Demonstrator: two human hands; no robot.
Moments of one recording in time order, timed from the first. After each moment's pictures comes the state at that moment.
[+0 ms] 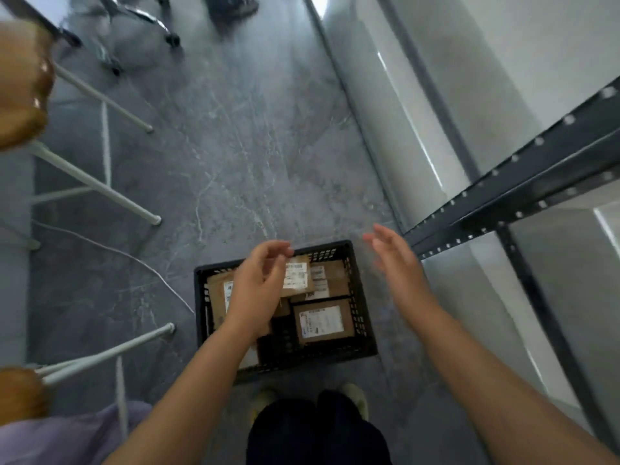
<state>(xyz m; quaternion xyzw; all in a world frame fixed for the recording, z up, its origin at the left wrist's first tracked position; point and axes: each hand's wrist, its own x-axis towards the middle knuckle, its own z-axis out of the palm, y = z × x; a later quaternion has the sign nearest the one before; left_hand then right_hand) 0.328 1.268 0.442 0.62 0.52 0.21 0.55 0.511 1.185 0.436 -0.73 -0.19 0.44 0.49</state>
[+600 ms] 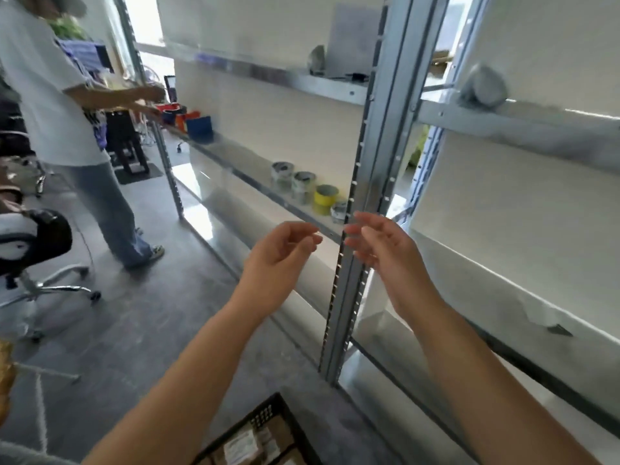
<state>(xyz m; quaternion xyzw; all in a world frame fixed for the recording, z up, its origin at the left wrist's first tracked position) 0.410 1.199 0.909 0.73 0.10 0.29 0.61 0.506 1.065 0.919 -0.68 -0.25 0.13 0.68</state>
